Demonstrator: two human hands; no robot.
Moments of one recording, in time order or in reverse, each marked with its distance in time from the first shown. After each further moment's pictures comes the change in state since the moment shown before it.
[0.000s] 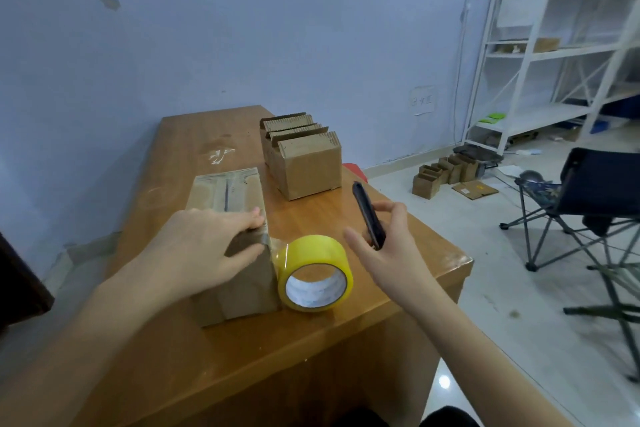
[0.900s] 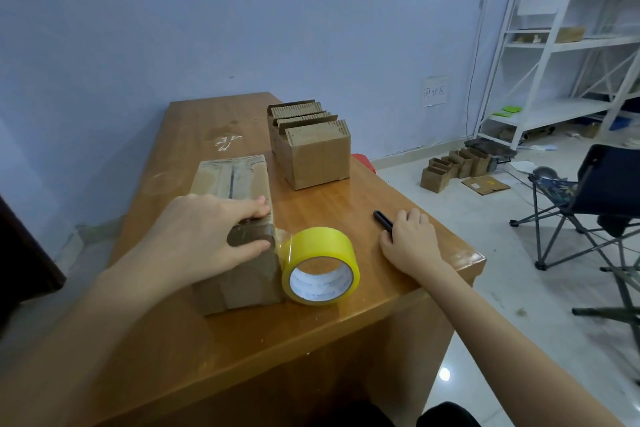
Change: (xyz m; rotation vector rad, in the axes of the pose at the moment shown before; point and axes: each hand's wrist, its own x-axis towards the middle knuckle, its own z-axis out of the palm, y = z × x) left_hand 0.003 0.002 0.001 -0.053 -0.010 -0.066; right_hand 0.079 0.099 -0.009 -1.090 0.009 0.057
